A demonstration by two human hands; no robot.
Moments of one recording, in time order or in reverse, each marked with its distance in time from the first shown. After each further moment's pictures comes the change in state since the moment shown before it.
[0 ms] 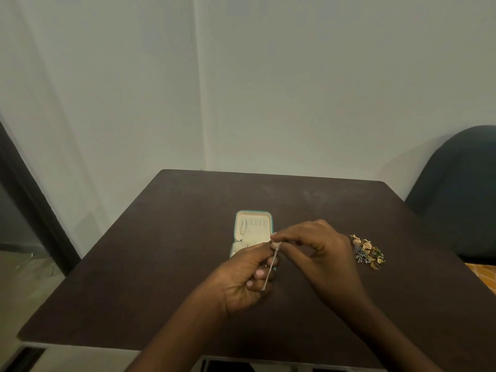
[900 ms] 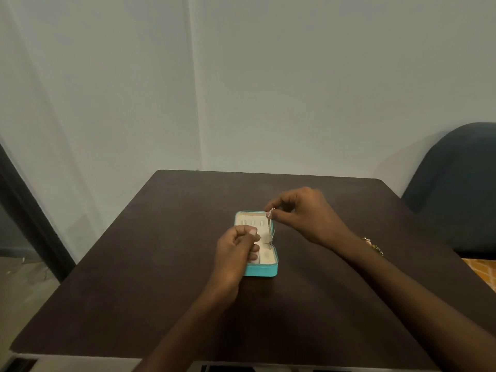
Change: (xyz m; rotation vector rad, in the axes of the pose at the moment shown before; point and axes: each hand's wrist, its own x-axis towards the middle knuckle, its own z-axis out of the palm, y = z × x) left_hand 0.045 -0.004 -0.036 0.286 0.385 0.493; right_hand 0.074 0.030 0.011 -0.045 -0.395 0.206
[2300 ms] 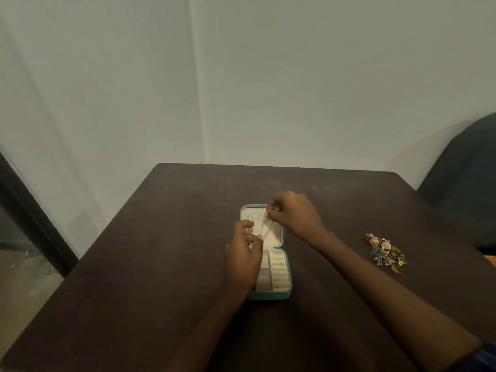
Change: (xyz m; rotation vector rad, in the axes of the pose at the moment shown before) left_hand 0.059 -0.049 -0.004 0.536 0.110 0.319; right_hand 0.063 0.057 0.072 -0.171 -0.005 0.235
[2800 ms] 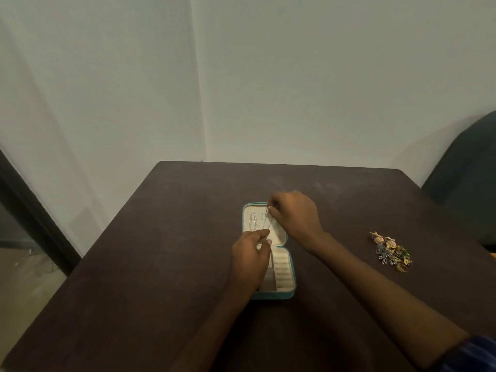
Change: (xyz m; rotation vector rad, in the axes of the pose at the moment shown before) left_hand 0.003 -0.002 0.004 0.199 -0.079 0.084; right_hand 0.006 0.005 0.020 -0.221 0.227 -0.166
